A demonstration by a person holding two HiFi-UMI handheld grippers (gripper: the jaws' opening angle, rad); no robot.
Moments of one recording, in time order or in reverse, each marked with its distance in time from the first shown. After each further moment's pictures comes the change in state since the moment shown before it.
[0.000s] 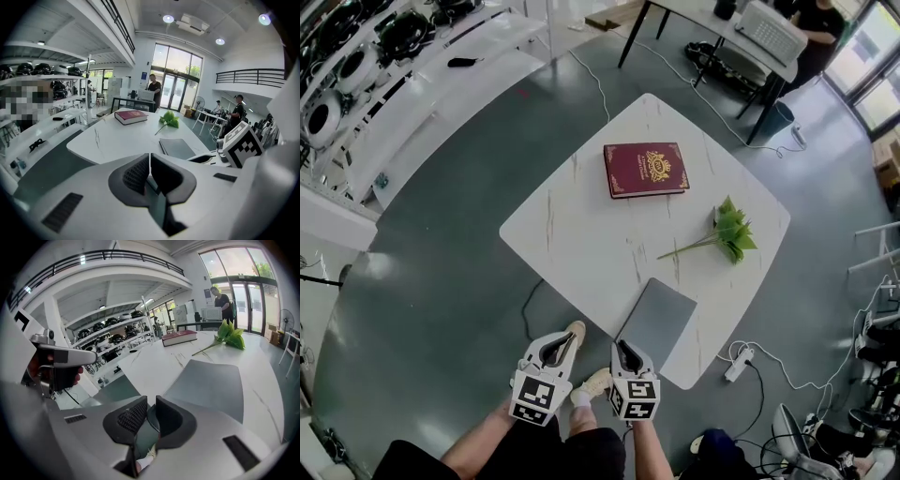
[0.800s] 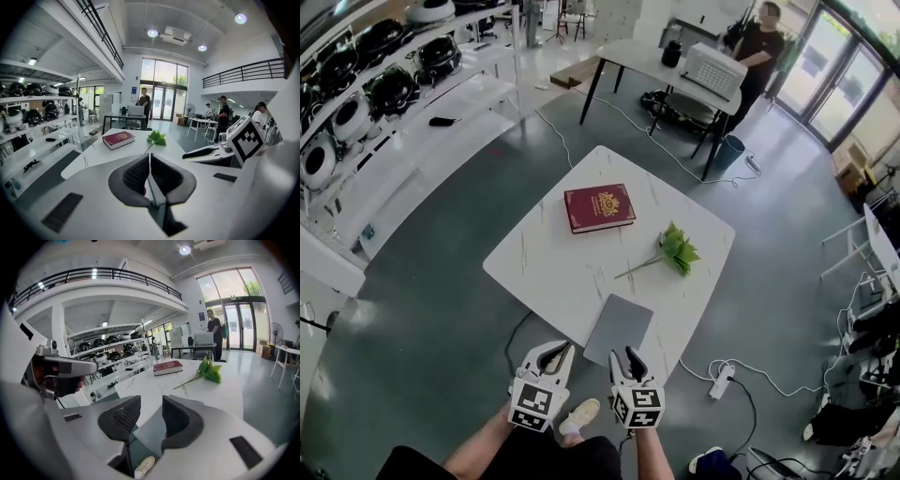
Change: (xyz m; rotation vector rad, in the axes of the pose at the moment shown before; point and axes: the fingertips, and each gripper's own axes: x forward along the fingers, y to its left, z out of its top) left arm -0.060 -0.092 0.081 0.128 -0.161 -0.039; right arm -0.138 -0.028 0.068 -0.037 -0.236 -0.072
